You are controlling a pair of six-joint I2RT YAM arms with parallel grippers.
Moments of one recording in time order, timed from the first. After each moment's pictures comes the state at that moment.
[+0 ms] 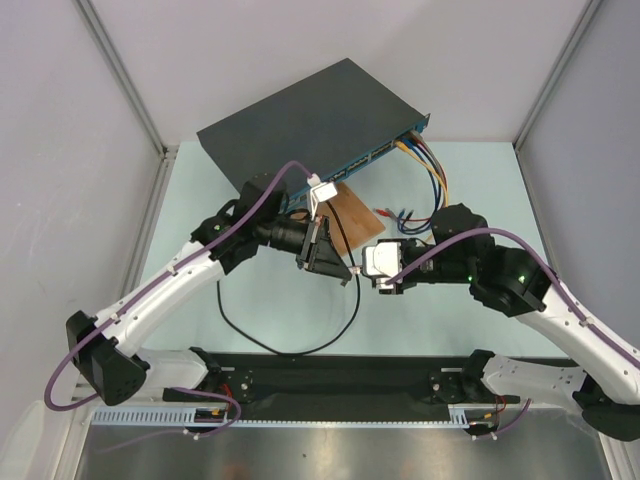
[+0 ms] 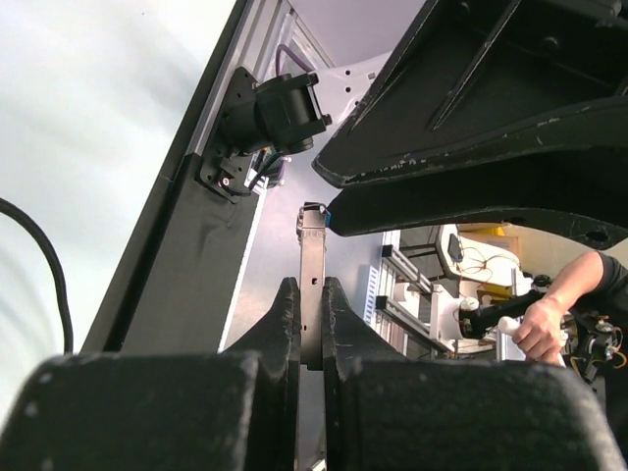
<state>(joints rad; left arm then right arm) -0.70 1.27 1.24 -0.47 0.94 -0.59 0.91 0.98 1.30 -0.75 -0.38 -0.78</state>
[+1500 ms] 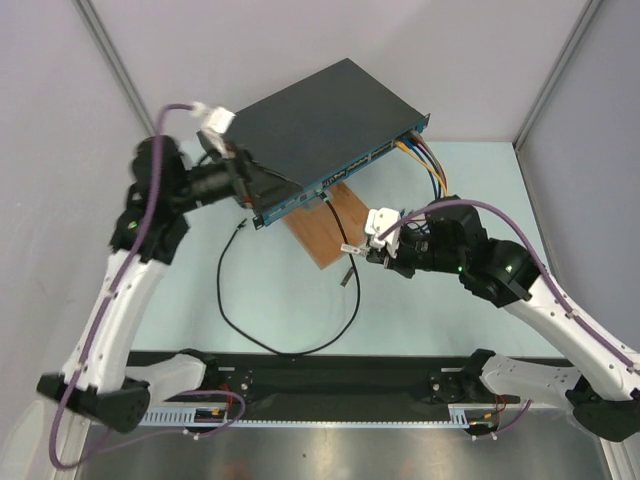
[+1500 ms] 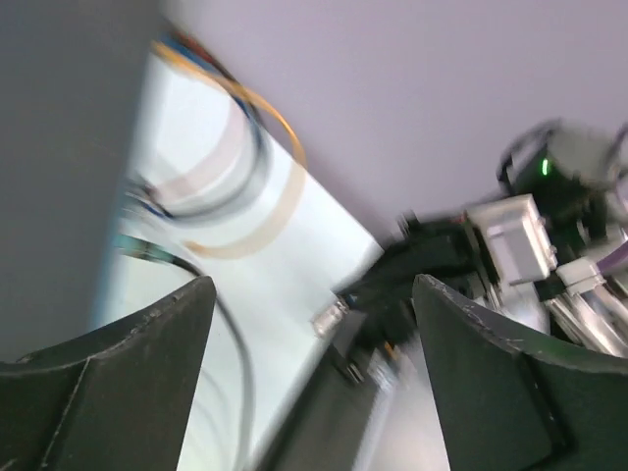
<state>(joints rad) -0.37 1.16 1.46 -0.41 0.79 -0.54 0.83 1.02 1.27 -0.73 -0.28 -0.51</state>
